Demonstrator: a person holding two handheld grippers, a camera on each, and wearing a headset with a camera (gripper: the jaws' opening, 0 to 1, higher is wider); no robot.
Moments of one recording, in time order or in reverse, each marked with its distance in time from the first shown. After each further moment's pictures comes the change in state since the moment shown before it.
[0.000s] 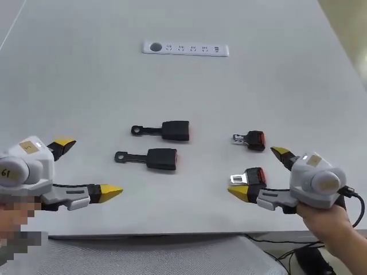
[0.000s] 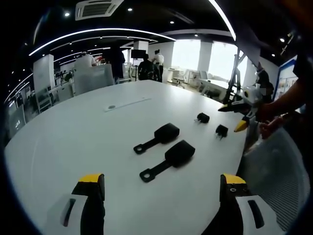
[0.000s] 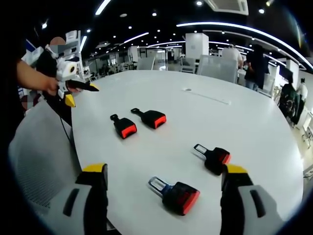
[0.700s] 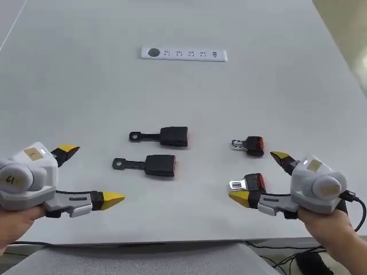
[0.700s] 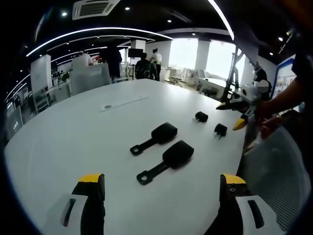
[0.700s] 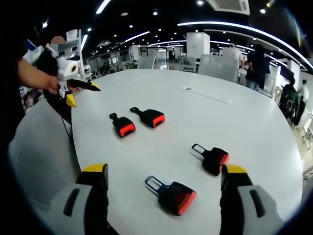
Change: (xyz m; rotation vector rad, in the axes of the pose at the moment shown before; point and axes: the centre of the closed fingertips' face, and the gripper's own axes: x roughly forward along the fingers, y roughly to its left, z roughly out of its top) left arm 0.011 -0.003 0.002 0.012 0.012 -0.024; right arm 0.000 -0.006 -0.001 -0.010 0.010 0.006
